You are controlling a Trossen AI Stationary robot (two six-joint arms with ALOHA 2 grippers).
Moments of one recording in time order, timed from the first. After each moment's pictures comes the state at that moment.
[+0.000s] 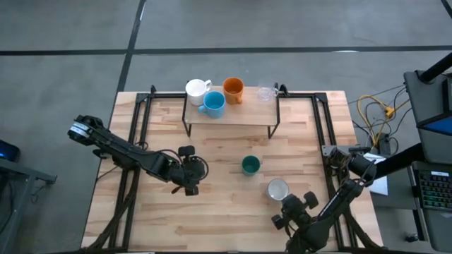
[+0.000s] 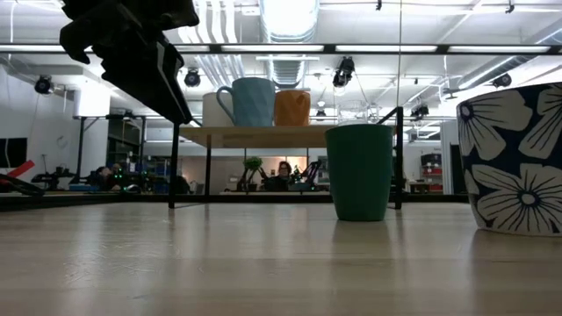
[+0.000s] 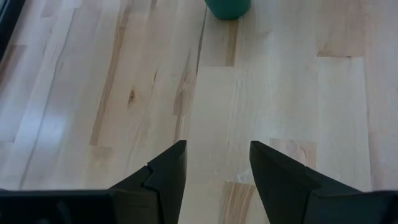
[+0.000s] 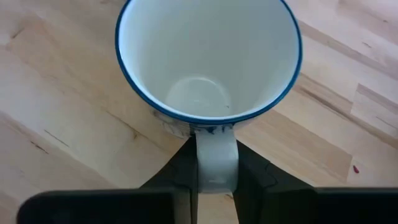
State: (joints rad) left arm -0.39 1.41 0.94 -0.55 -0.48 -0.34; right arm 0.94 2.01 1.44 -1.39 0.56 2.04
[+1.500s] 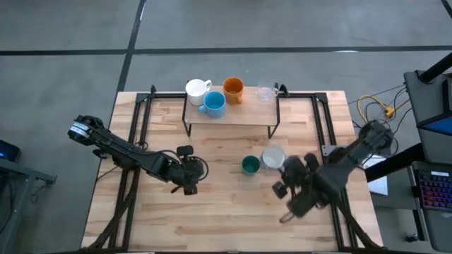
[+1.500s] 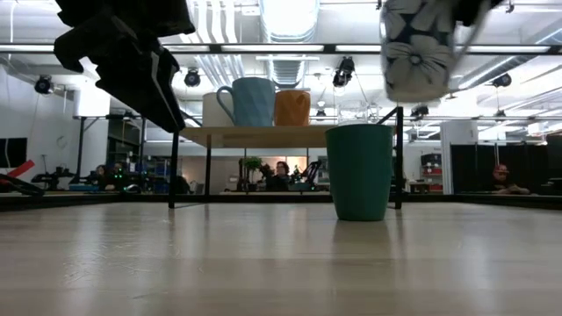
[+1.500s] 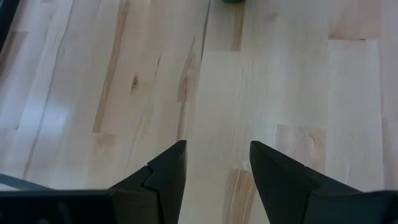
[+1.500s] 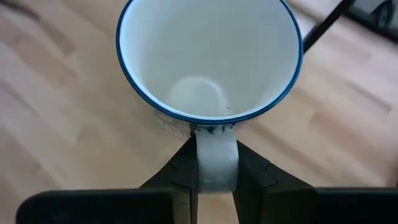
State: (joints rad) left arm -0.39 1.41 0.92 -0.59 -0.48 -0.36; right arm 0.70 1.58 1.46 -1.46 0.71 1.58
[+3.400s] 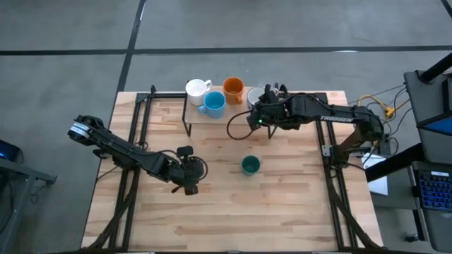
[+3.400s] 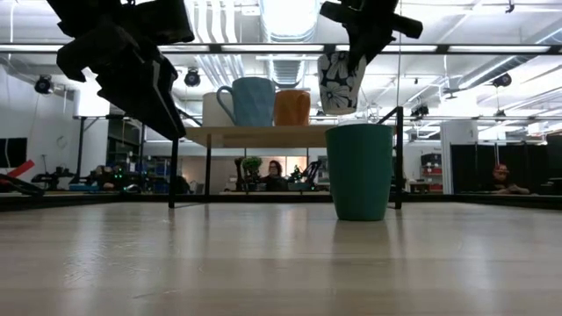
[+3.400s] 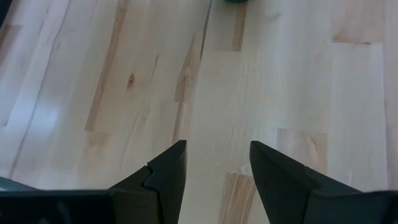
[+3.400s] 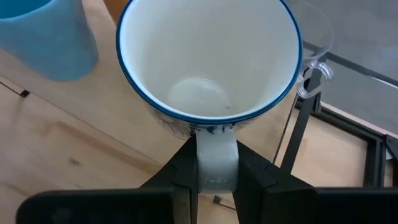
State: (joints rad) left arm -0.39 1.41 0.88 -0.52 -0.48 -0.38; right arm -0.08 1.60 1.64 -1.22 0.65 0.87
